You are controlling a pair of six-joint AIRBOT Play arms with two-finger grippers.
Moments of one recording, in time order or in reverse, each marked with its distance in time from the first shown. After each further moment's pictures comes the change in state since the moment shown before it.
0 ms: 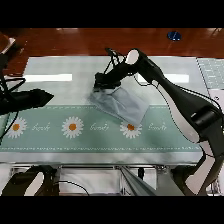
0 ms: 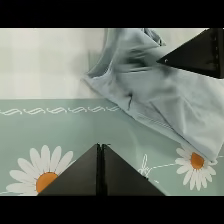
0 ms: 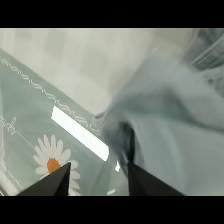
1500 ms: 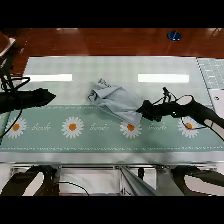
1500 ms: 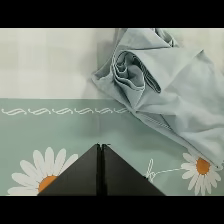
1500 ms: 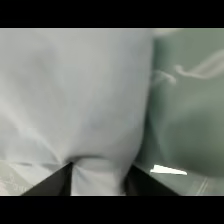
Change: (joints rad) left arm 0.001 -0.067 -0.007 -0.002 0.036 0.000; right arm -0.382 0.568 -1.174 0.201 -0.353 -0.105
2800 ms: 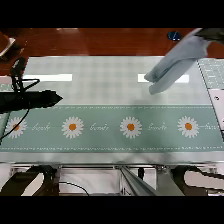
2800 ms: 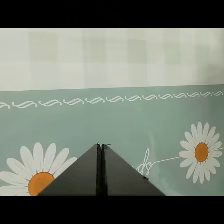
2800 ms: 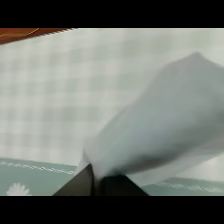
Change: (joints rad) left arm -0.072 -0.049 0.000 0.000 0.007 0.000; right arm -0.364 -0.048 1.340 -0.352 0.811 0.200
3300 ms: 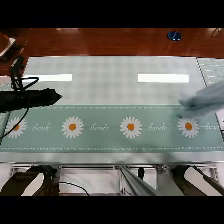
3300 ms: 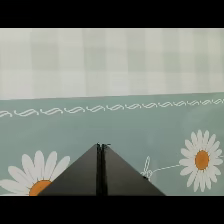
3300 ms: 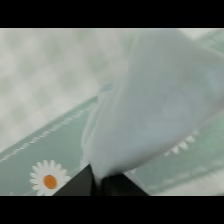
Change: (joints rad) left arm -0.002 0.000 0.000 0.000 0.037 0.000; right arm -0.398 0.380 -0.400 -0.261 0.218 0.067
